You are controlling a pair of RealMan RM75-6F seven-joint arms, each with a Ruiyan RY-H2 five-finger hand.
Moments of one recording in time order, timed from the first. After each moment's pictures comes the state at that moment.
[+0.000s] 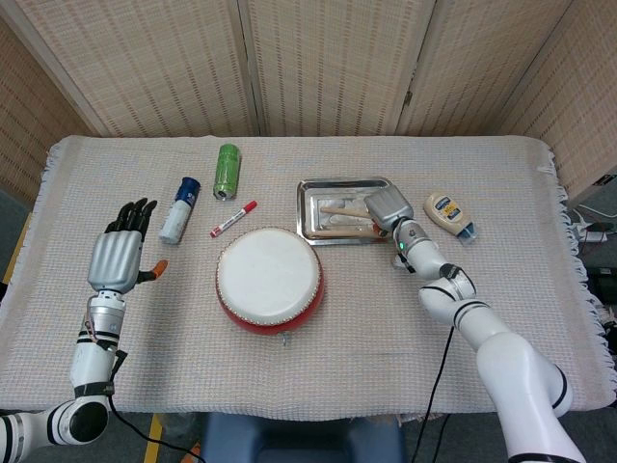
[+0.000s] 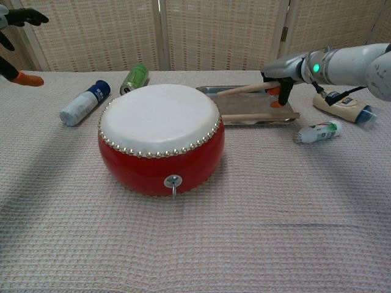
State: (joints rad) left arm -0.64 -1.27 -0.26 -1.81 0.85 1.31 0.55; right arm 1.15 -1.78 0.09 -0.48 -1.23 0.36 0.07
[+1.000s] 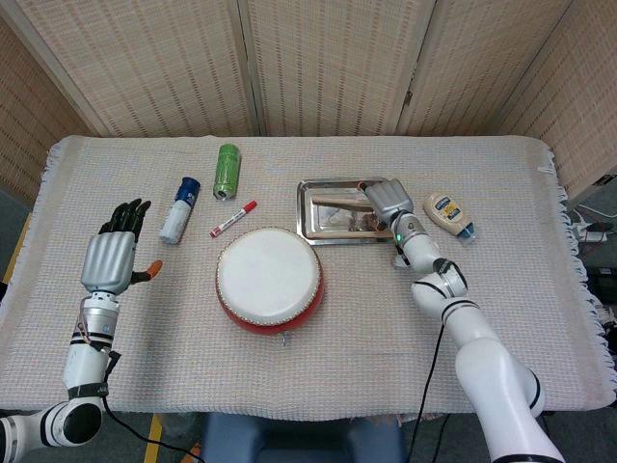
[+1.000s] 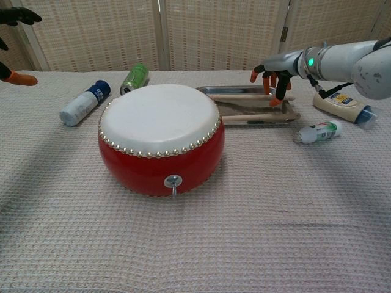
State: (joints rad) left arm -0.62 -1.25 -0.26 -1.80 0.88 1.30 0.51; right arm 1.18 -1.85 0.15 -0.31 -1.32 0.32 0.28
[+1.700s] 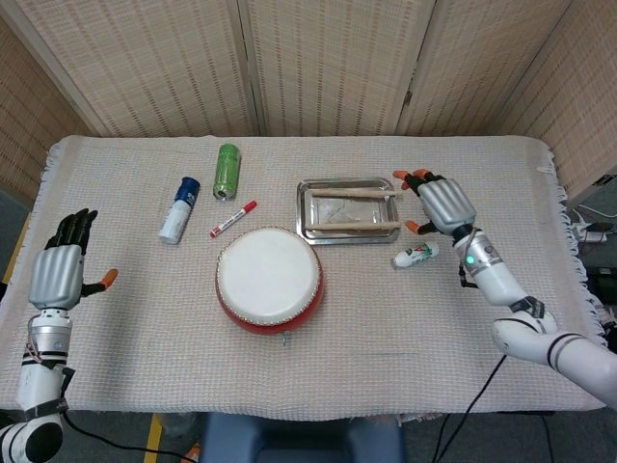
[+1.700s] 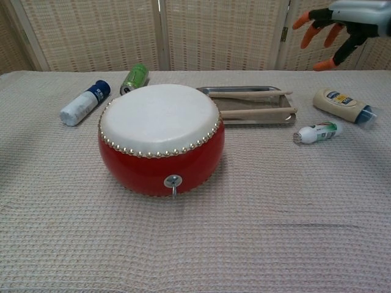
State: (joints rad) left arm -0.45 -1.18 -0.19 -1.70 1.03 1.35 0.27; right arm 0.79 -1.30 0.18 -1.20 -1.26 0.87 0.17
